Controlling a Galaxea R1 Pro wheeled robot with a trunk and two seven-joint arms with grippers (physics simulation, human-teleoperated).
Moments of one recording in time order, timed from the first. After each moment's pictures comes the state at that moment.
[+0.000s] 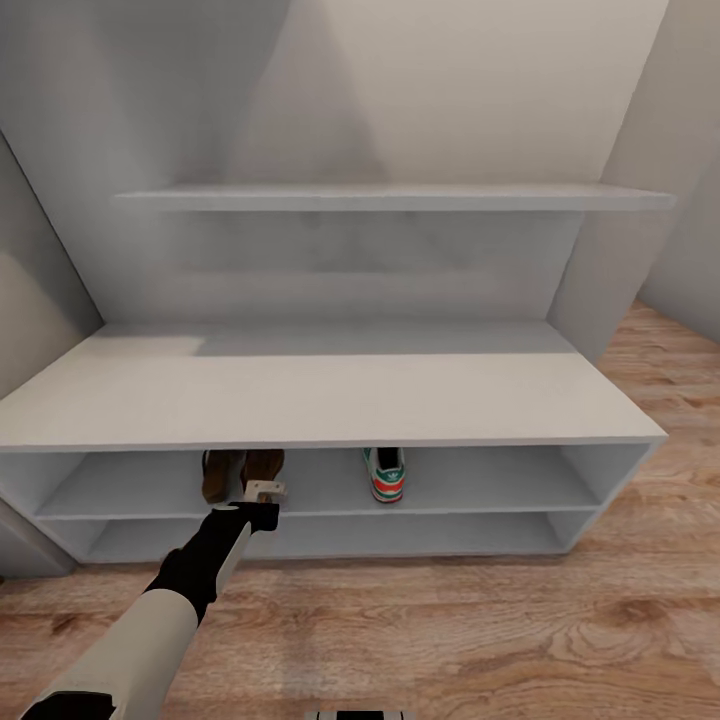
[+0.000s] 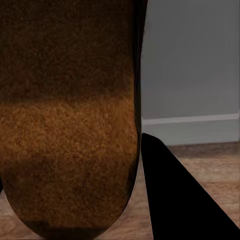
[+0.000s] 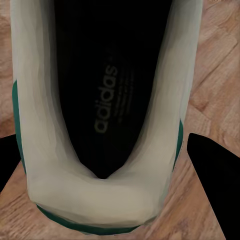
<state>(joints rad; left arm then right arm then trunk) -0.73 -0.03 -0.03 -0.65 -0.03 0.45 0.03 -0.07 -0.42 -0.94 -0.74 -0.07 -0.11 0.14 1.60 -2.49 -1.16</state>
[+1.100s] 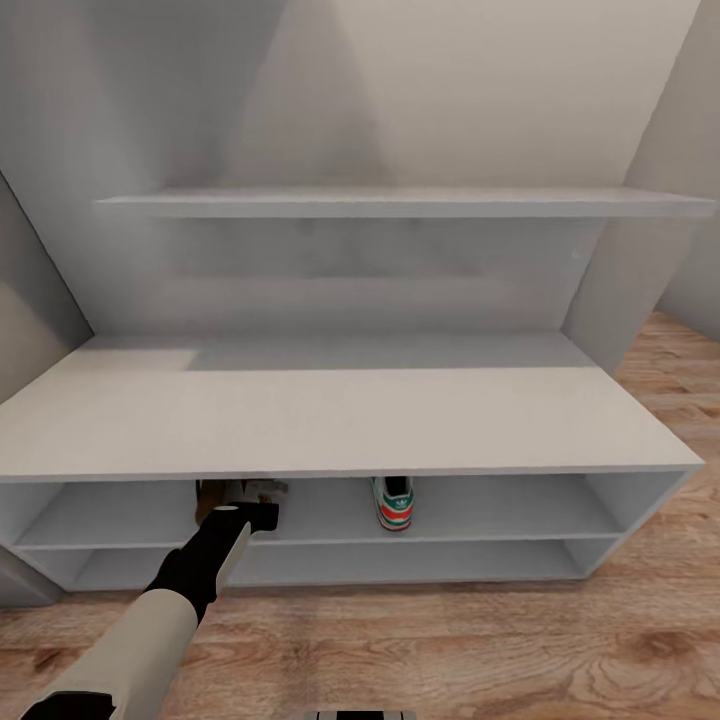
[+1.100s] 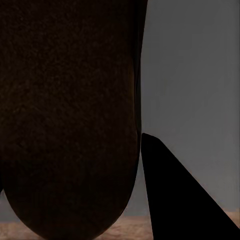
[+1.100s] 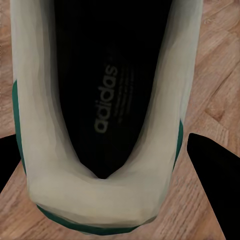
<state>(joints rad) -0.73 -0.03 -0.03 -0.65 -0.03 0.45 0.03 -0.07 -0.42 -0.94 -0.74 -0.07 -0.11 0.14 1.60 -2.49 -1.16</state>
